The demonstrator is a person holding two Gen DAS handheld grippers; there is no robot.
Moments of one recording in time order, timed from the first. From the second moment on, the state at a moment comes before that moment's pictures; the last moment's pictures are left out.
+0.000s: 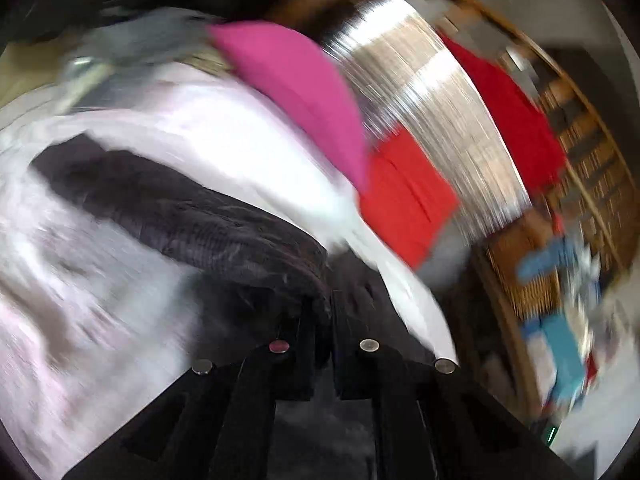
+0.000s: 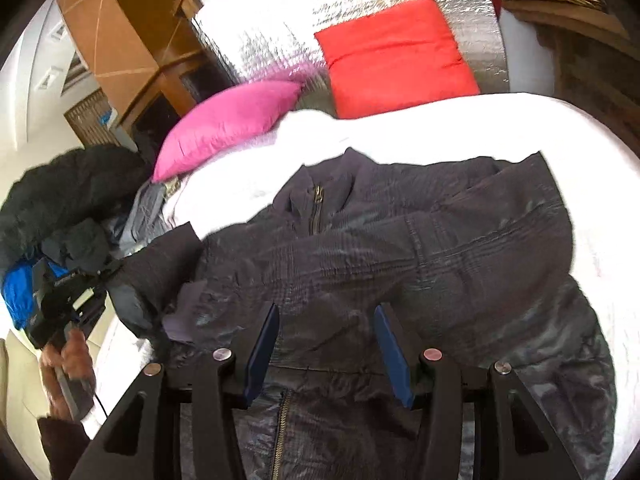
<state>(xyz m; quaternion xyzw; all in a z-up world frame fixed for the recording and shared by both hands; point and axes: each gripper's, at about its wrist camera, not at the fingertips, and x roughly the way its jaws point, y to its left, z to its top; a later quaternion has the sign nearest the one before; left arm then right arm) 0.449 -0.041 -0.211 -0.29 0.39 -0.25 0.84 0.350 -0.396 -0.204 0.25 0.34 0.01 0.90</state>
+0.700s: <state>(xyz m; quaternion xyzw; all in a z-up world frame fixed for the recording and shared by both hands) 0.442 0.019 -0.234 -0.41 0.44 -0.24 0.76 0.286 -0.418 -0.192 0.29 0.33 0.02 0.90</state>
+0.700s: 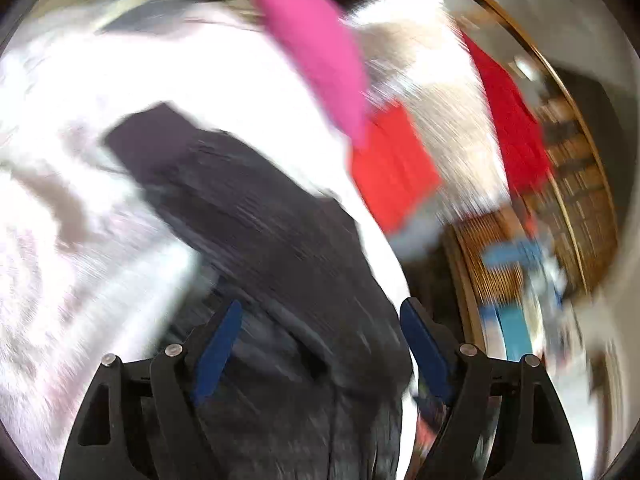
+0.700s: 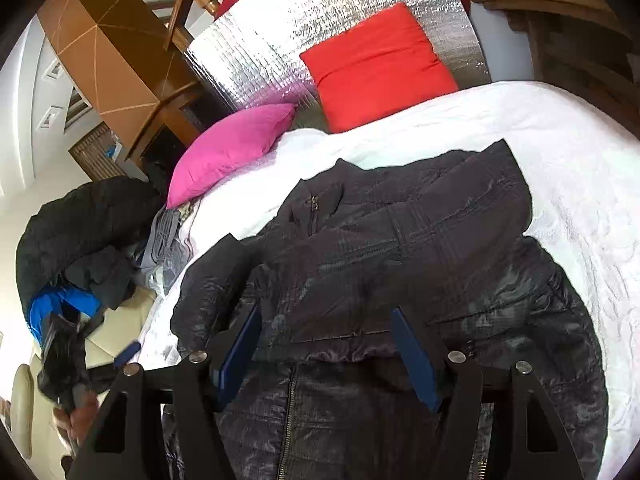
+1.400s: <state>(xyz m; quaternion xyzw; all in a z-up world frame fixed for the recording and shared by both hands) 0.480 -0.067 -0.218 -0.31 0.40 -0.22 0.83 0.306 -0.468 -0.210 0.31 0.36 -0.07 0.88</state>
